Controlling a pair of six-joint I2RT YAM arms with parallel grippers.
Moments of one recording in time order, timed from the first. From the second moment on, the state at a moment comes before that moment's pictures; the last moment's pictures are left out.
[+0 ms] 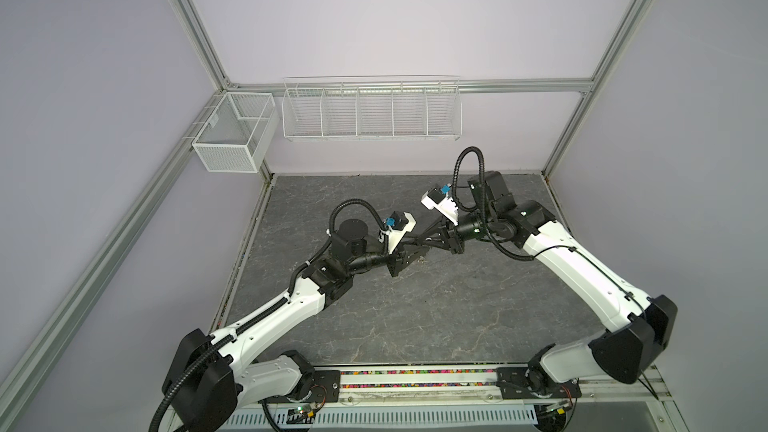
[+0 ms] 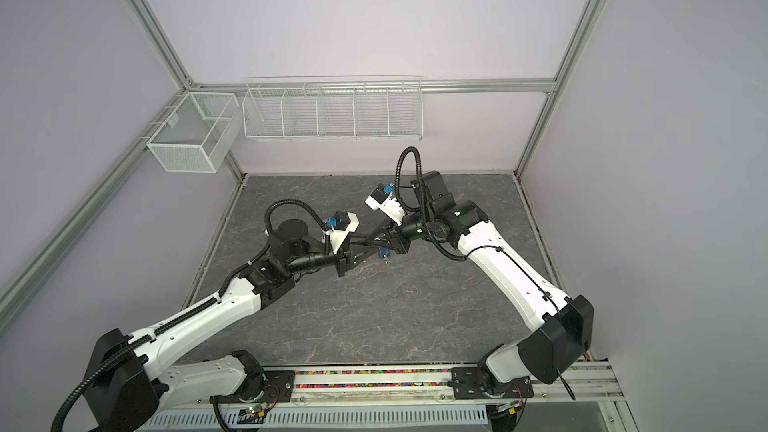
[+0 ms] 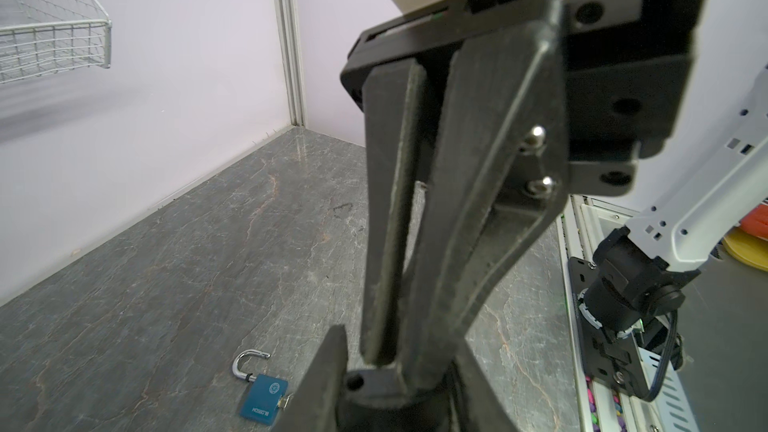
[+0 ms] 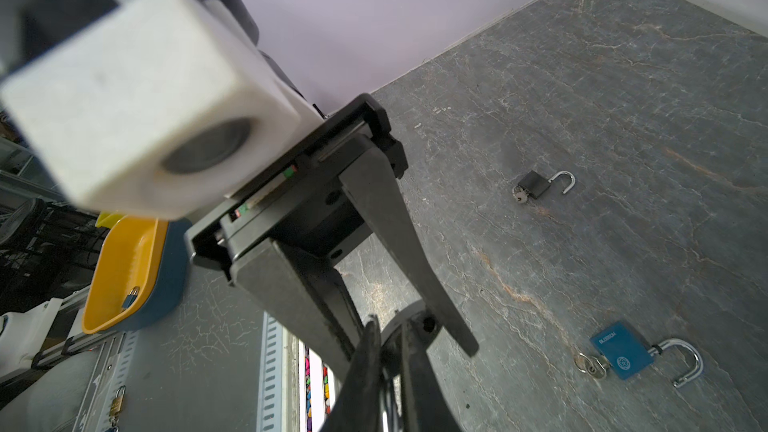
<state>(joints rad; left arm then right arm) -0.74 1.18 0.82 0.19 0.53 0.02 0.58 1.46 1.46 -0.78 -0.82 -0.18</state>
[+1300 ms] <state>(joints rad) -0.74 1.15 0.79 0.19 0.50 -0.04 0.59 1.41 1.46 -0.74 -0.80 -0.08</state>
